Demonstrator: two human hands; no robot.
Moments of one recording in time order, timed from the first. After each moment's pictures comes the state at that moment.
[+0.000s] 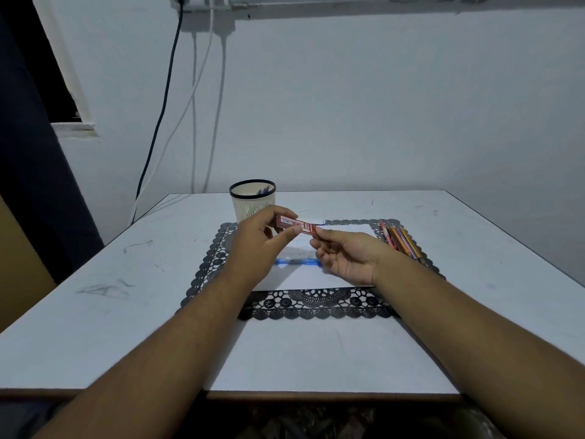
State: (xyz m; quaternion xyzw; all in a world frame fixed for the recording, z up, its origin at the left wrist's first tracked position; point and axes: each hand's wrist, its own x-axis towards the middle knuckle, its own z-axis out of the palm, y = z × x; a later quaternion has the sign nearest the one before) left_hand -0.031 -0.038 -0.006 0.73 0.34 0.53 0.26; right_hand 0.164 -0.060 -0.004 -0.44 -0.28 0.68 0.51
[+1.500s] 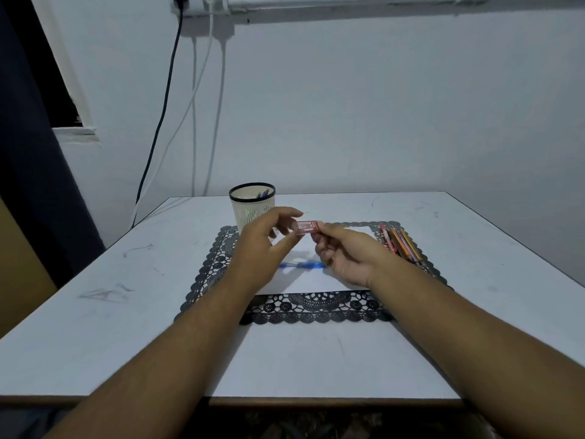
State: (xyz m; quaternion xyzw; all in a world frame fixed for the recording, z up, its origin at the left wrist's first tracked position) left_hand -0.032 -0.034 -0.013 0.77 0.30 0.52 0.22; right_hand 0.154 -0.062 0.000 -0.41 -0.27 0.67 0.56
